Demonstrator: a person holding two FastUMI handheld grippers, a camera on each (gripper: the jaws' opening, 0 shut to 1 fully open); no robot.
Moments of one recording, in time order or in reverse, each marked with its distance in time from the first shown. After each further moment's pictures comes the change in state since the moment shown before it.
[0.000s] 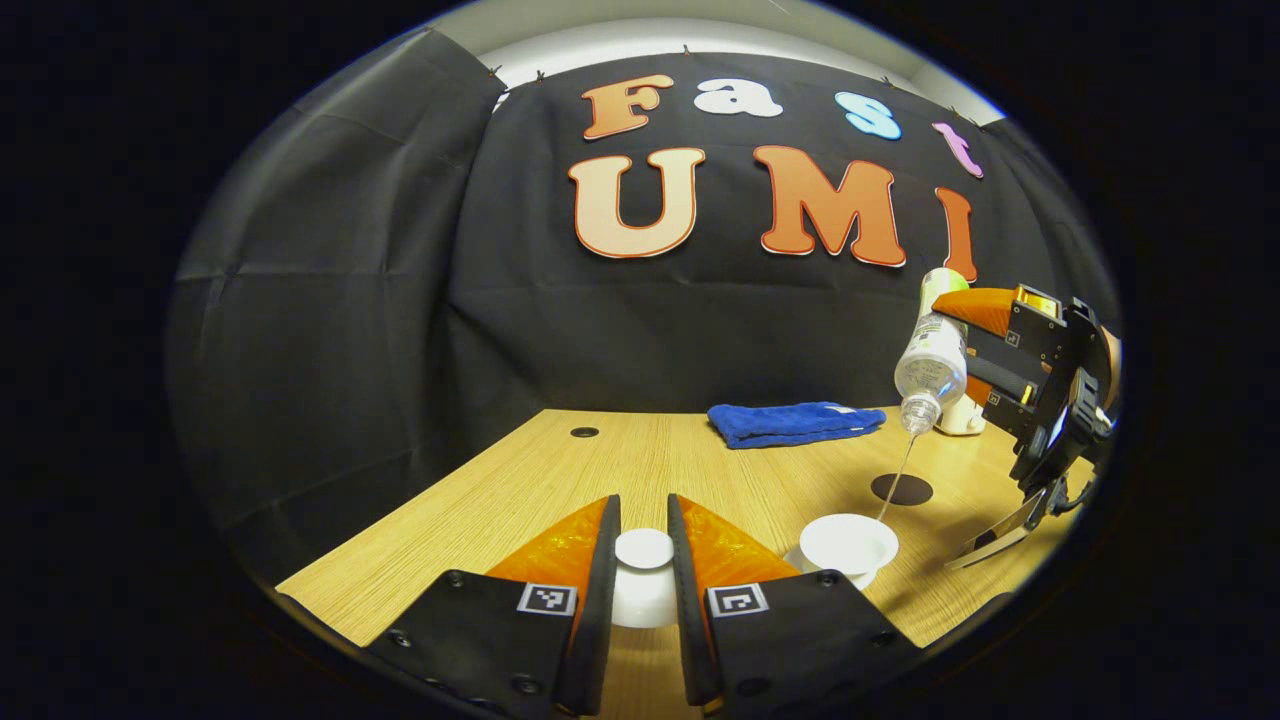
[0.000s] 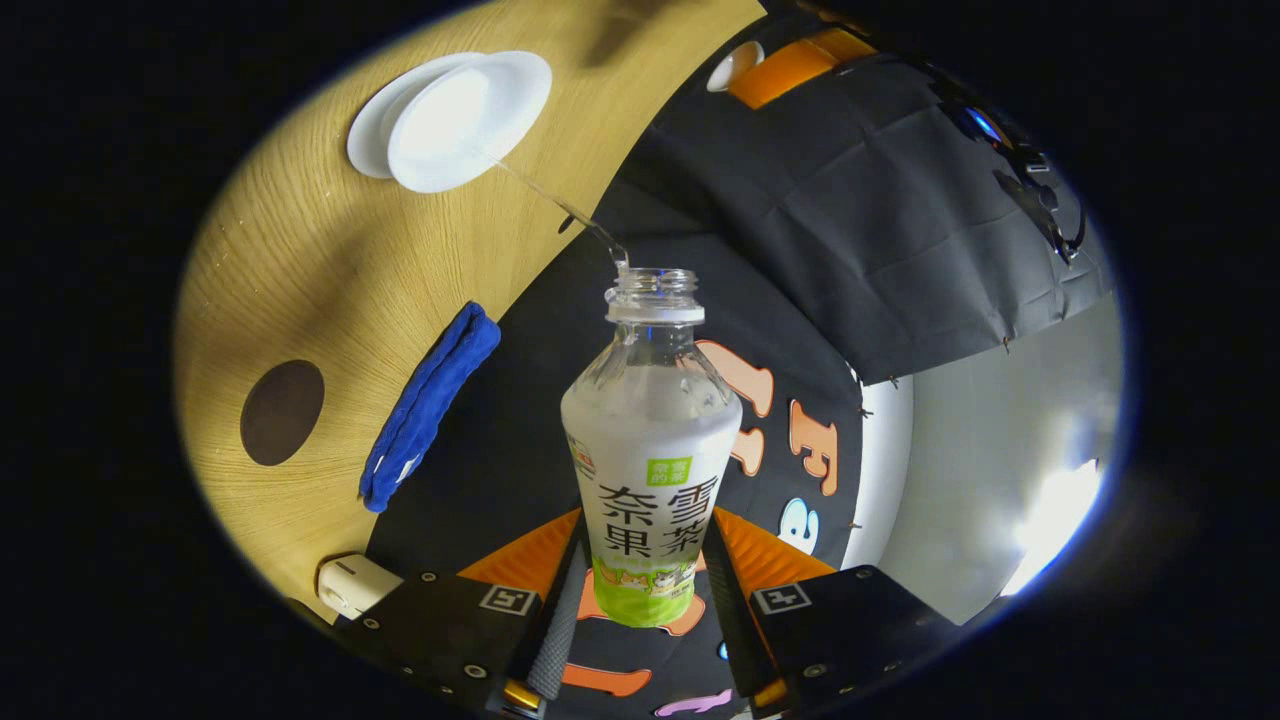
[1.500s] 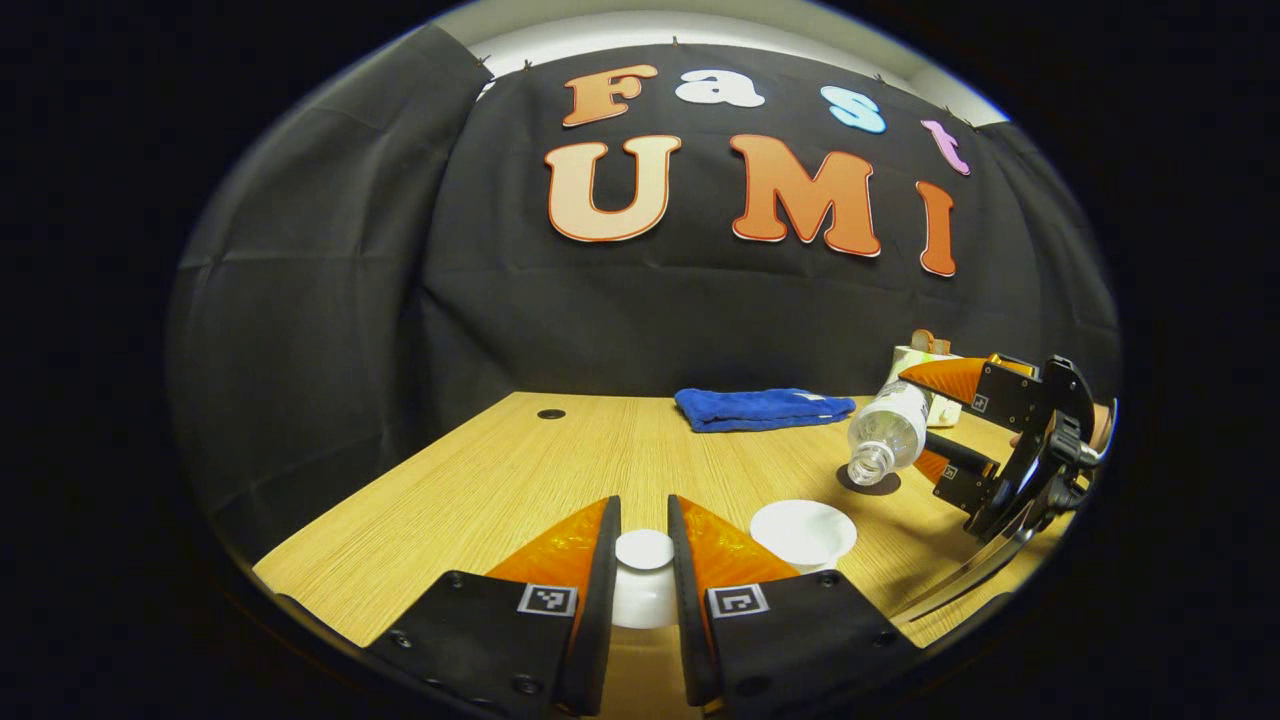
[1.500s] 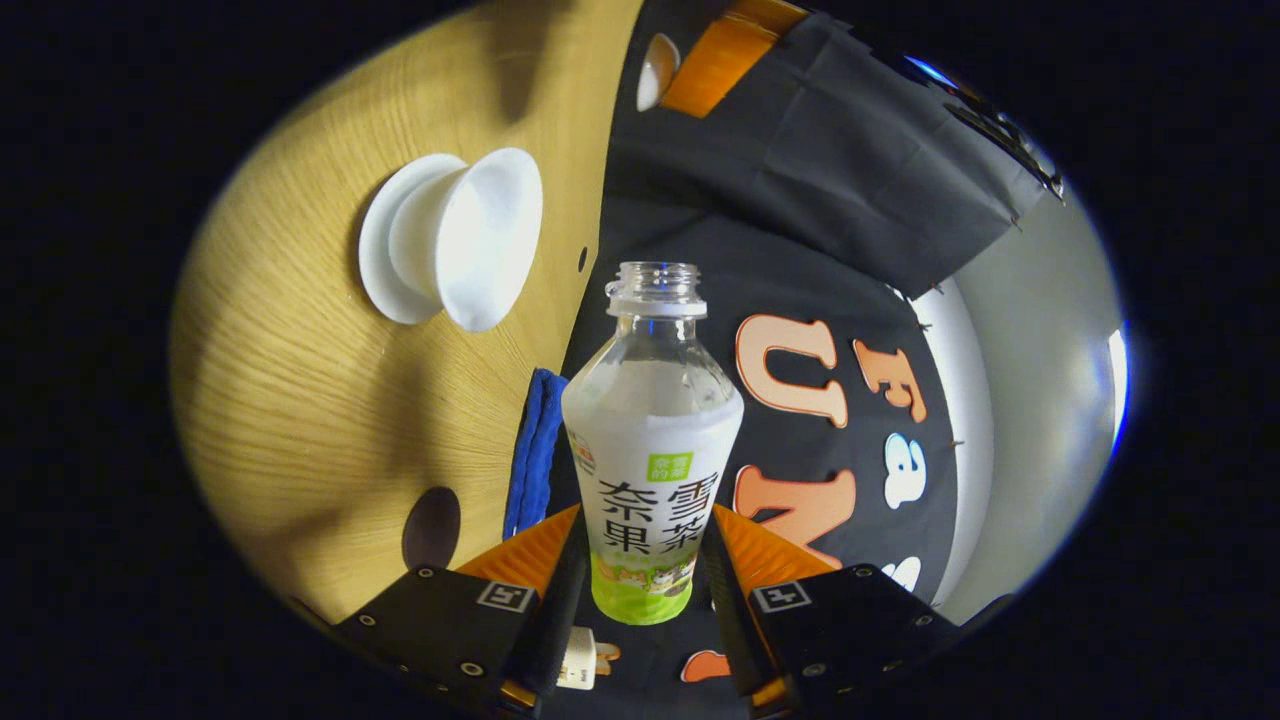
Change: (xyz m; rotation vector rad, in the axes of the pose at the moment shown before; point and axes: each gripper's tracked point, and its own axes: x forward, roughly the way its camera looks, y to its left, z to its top) left arm -0.010 -0.033 -0.011 -0.015 0.043 -0.067; right arm -0.039 0.066 0.027 0.465 0.061 0.193
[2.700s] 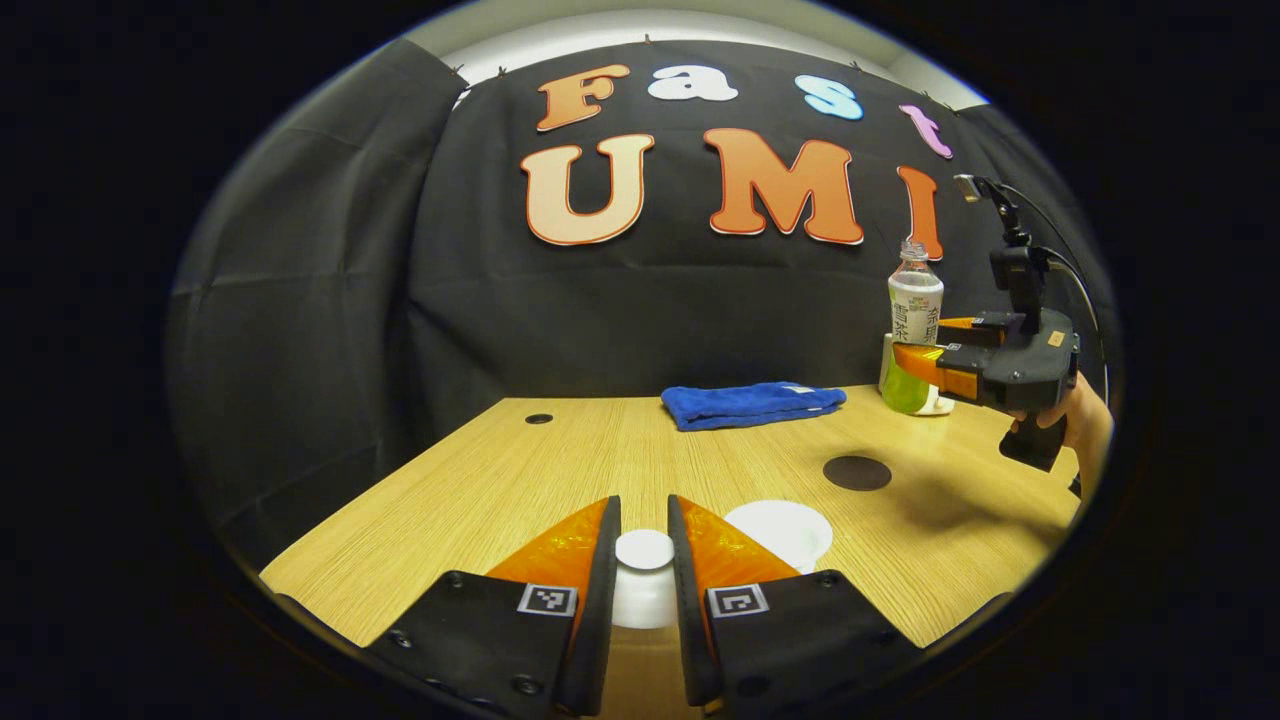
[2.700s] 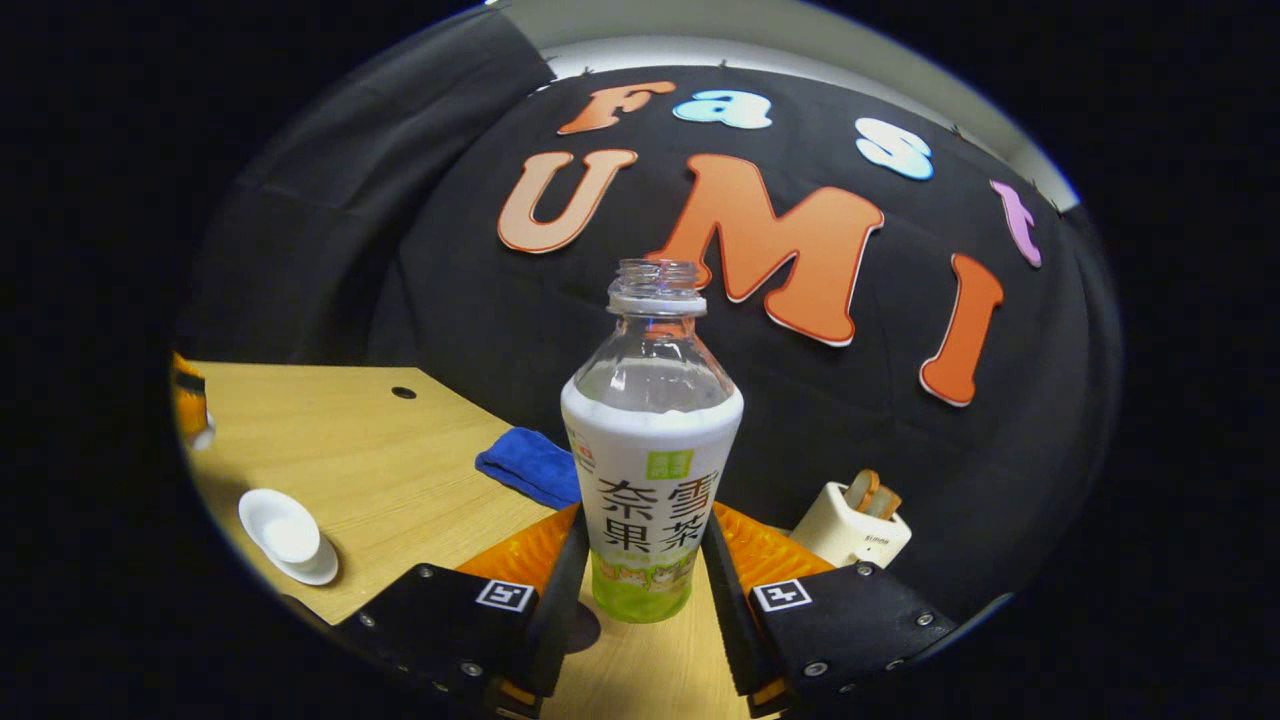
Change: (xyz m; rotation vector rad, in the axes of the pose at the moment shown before) left arm 0.002 -0.026 0.001 0.053 0.014 -0.006; right arm 0.034 -0.014 -0.124 1.386 0.314 0.039
